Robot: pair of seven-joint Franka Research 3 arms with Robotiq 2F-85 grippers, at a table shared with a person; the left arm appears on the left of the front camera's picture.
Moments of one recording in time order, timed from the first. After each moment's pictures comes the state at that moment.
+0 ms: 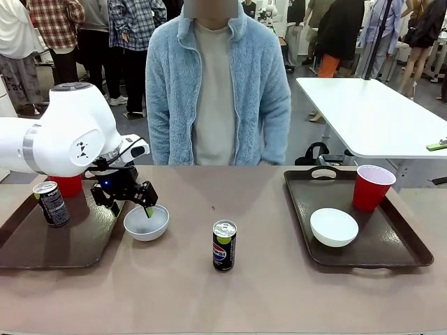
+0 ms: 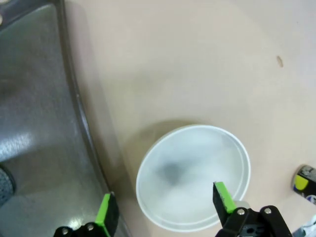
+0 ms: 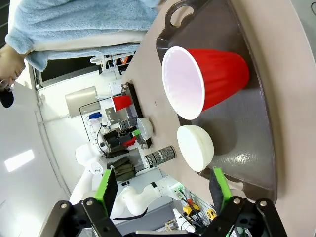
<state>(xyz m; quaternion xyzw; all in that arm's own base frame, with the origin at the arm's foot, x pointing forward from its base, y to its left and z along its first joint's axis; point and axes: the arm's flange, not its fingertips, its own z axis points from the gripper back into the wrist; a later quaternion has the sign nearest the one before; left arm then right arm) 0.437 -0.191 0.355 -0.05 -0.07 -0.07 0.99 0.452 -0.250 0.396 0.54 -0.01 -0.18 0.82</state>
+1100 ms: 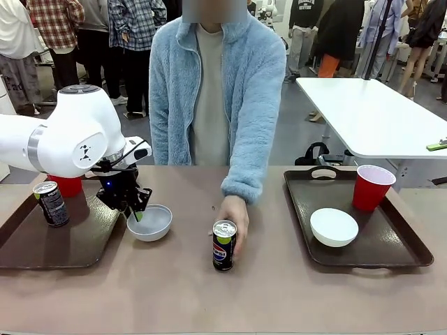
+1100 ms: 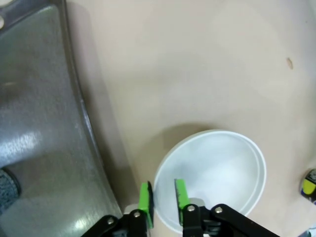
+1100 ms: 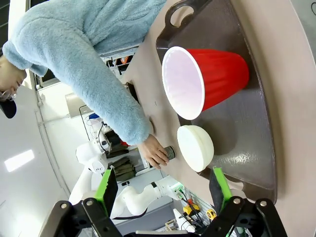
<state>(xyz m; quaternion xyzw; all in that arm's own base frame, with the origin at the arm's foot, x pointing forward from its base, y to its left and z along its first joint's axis) 0.442 -0.193 0.350 -0.03 -0.06 -0.08 0.99 0.452 -0.250 0.396 0.54 -0.01 -0.18 0.82</state>
